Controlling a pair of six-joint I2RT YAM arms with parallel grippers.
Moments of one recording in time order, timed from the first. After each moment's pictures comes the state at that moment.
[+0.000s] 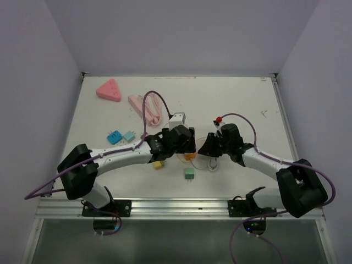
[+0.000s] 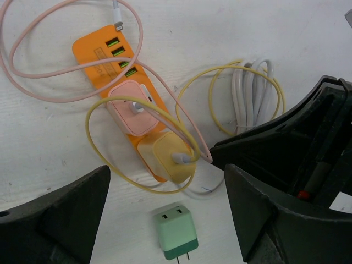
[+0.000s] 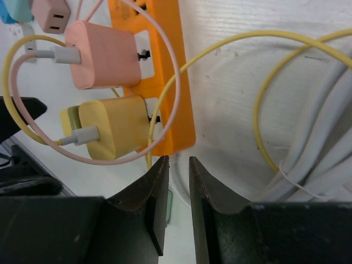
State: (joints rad) left arm -1.00 1.54 1.03 -0.27 -0.38 -0.83; right arm 0.45 1.30 0.53 0.00 -0.32 0.62
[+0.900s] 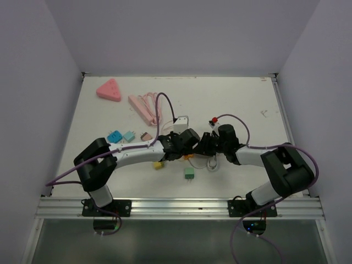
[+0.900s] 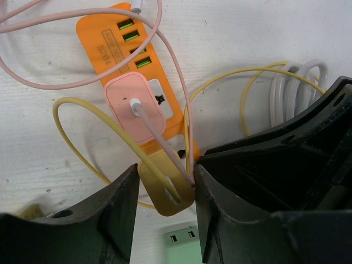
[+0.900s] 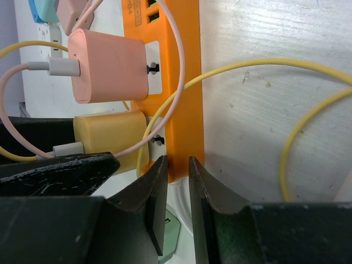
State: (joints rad) left arm -1.04 1.71 1.12 -0.35 -0.50 -0.91; right arm 0.45 1.51 0.49 0.35 -0.46 0.67
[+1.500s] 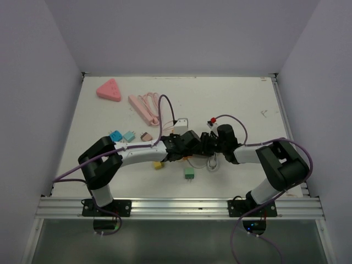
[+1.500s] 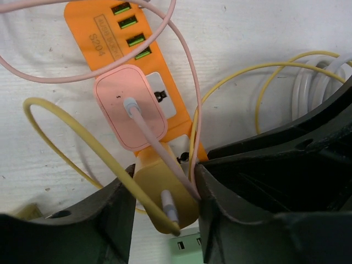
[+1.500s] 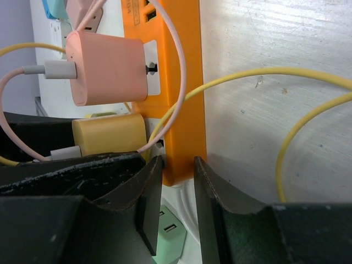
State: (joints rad) left arm -1.04 1.76 1.12 -0.36 -0.50 -0.94; right arm 0.44 1.59 0.49 0.44 -0.53 0.71
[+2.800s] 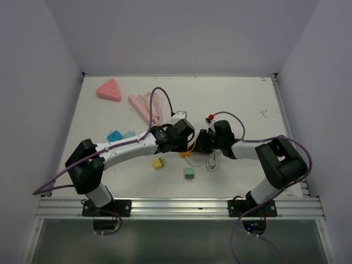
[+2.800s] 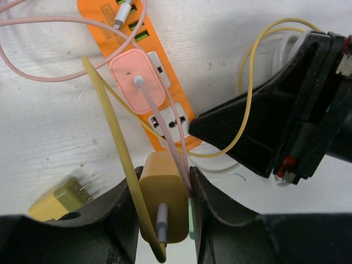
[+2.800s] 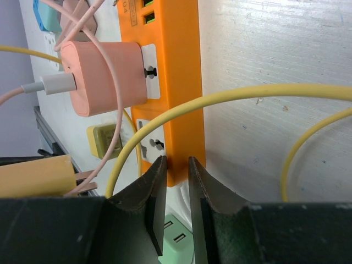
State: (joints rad) left arm -0.97 1.65 1.21 -0.56 -0.35 -0.82; right arm 0.45 1.62 0.59 0.31 -0.49 0.73
